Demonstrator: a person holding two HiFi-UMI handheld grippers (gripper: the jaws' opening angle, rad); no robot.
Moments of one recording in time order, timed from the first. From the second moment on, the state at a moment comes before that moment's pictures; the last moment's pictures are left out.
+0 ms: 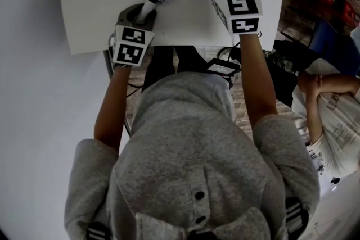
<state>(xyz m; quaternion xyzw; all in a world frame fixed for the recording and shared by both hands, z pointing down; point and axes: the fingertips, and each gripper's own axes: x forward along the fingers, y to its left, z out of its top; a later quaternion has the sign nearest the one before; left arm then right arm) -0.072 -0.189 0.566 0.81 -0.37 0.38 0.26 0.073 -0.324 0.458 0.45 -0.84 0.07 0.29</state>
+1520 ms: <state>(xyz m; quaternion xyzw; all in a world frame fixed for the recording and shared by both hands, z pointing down) -0.071 -0.190 0.564 0.81 -0.37 0.36 0.27 -0.006 -0.281 0.469 0.38 -0.87 0.09 0.29</state>
